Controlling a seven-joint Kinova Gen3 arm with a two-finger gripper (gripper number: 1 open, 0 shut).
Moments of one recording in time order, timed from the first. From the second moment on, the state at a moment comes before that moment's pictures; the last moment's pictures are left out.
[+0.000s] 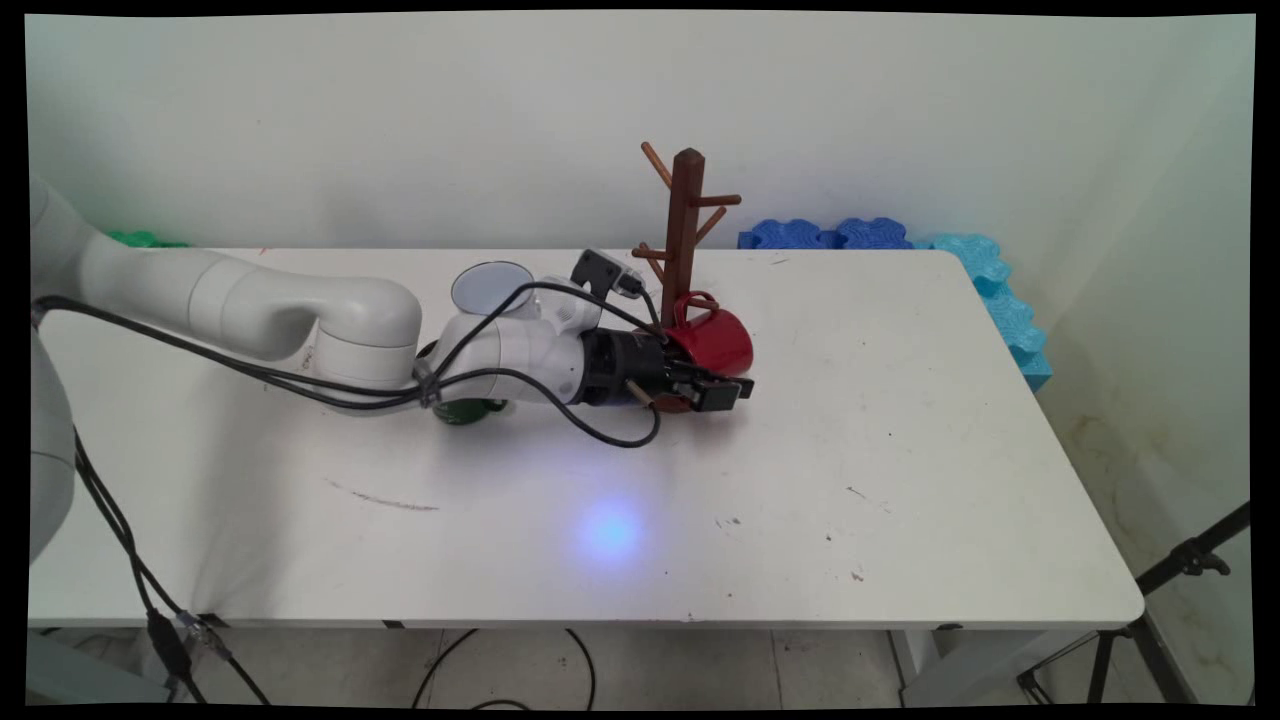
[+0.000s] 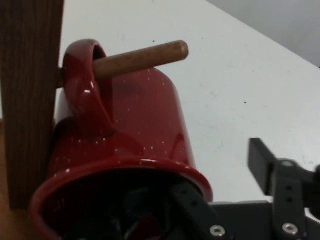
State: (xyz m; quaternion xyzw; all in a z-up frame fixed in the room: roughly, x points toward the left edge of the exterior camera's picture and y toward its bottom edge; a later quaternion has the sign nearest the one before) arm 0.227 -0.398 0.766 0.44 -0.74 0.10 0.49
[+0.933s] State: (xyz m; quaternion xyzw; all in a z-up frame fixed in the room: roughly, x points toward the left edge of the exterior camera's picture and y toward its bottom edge) arm 0.223 -0.395 0.771 0.46 -0.73 0.09 0.50
